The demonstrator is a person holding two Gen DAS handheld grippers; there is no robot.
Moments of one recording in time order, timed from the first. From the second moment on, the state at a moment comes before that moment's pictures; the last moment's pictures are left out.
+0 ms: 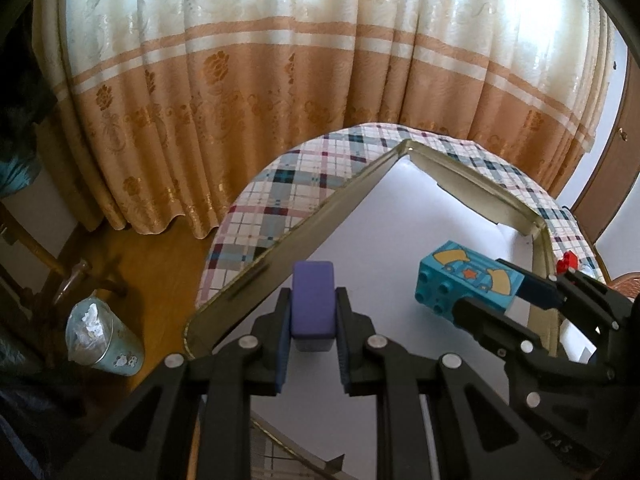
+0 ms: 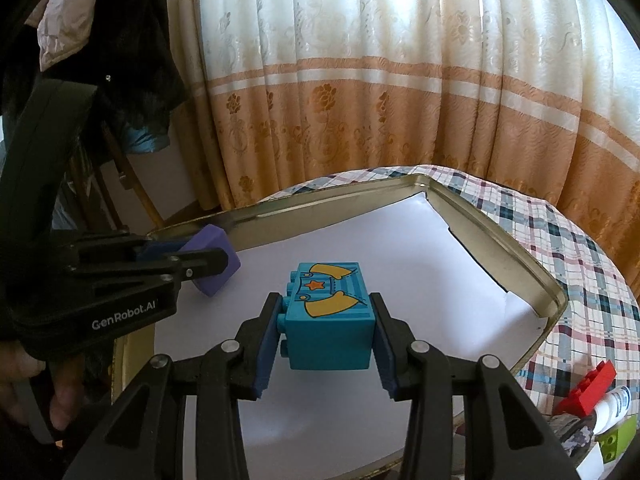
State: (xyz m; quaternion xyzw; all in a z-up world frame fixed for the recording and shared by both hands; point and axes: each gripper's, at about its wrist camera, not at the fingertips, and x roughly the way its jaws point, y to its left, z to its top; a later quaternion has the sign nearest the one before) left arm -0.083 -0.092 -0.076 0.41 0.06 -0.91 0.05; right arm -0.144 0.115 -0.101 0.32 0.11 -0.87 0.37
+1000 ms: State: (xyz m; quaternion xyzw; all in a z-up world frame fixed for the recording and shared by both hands) left arm -0.076 -0.091 -0.071 0.40 0.06 -0.91 0.05; right arm -0.136 0.117 -0.096 0.32 0.11 -0.86 0.37
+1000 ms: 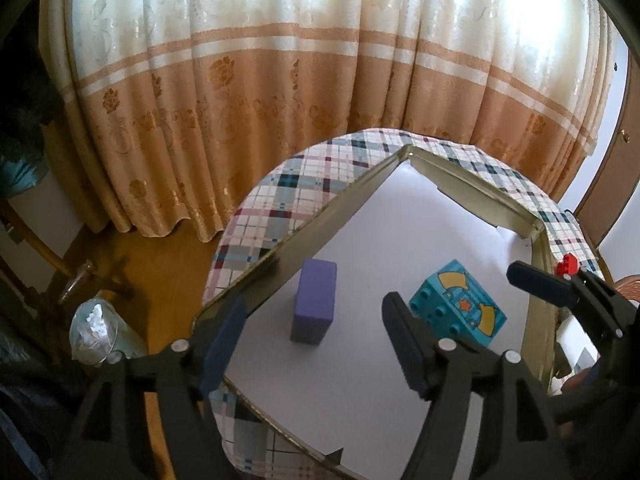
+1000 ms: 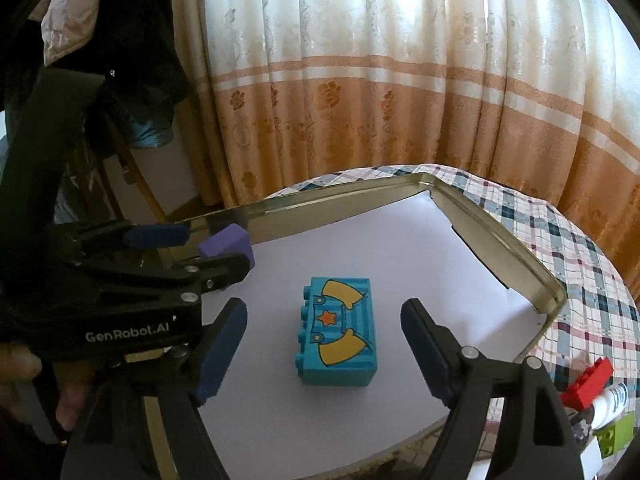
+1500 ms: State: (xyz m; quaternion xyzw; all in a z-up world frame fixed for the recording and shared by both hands) left arm -0.072 -0.085 -0.063 0.39 0.06 -0.92 0.06; right arm -0.133 0.135 -0.088 0.32 0.09 -0.87 0.37
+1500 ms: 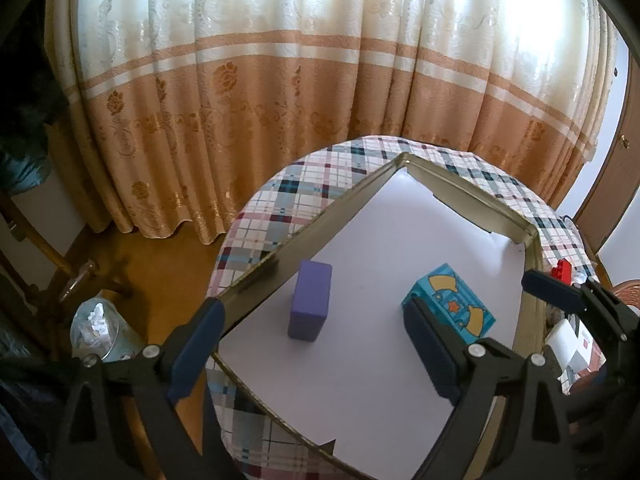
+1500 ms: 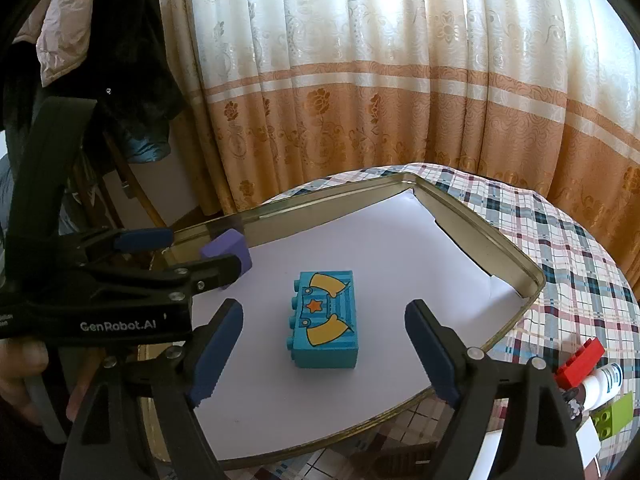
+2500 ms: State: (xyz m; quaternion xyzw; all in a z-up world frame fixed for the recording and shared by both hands) left arm -0.049 -0.062 -0.049 0.39 0.04 -0.92 0.06; right arm -0.112 0.176 -0.069 0.30 0.06 -0.88 0.36
